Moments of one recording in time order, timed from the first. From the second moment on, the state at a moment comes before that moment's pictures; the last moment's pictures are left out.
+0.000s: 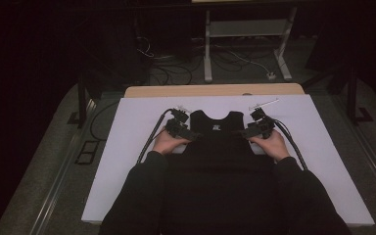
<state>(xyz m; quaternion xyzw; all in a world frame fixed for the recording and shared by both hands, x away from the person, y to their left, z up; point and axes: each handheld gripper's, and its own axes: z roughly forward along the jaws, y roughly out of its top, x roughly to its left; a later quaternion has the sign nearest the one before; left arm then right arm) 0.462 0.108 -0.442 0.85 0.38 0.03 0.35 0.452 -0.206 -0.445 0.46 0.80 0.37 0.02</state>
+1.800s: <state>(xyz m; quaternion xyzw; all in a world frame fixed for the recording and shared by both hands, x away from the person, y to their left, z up) 0.461 0.099 -0.444 0.85 0.38 0.05 0.36 0.447 -0.179 -0.447 0.50 0.79 0.36 0.07</state>
